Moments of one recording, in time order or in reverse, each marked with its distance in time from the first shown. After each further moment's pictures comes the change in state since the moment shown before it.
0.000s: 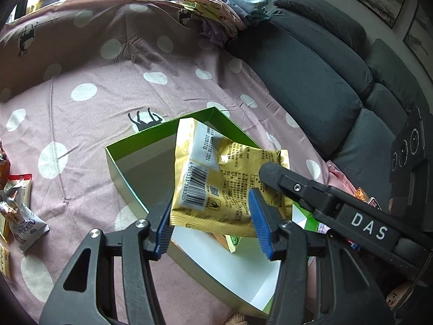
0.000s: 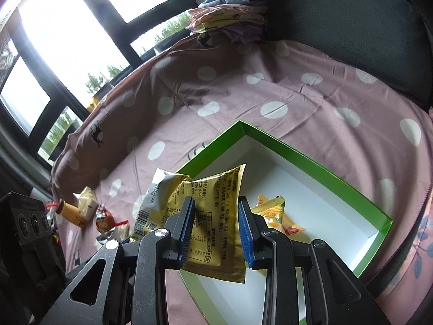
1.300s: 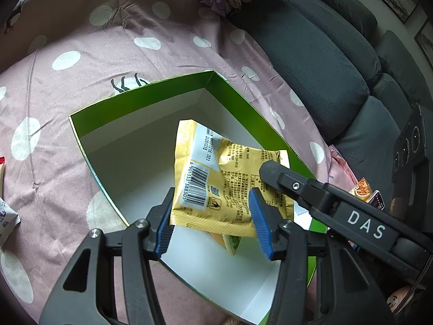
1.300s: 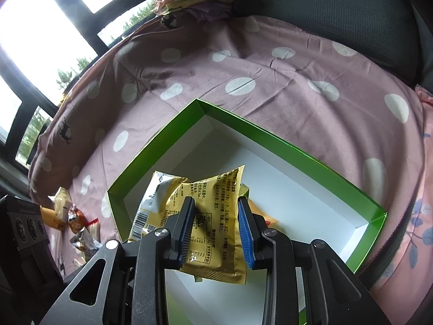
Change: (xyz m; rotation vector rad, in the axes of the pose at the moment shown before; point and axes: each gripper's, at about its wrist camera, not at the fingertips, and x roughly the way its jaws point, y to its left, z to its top) left arm 0.050 0.004 -0.002 -0.039 0.138 -0.027; right arm 0.030 -0.033 0.000 0.077 0.100 -0.118
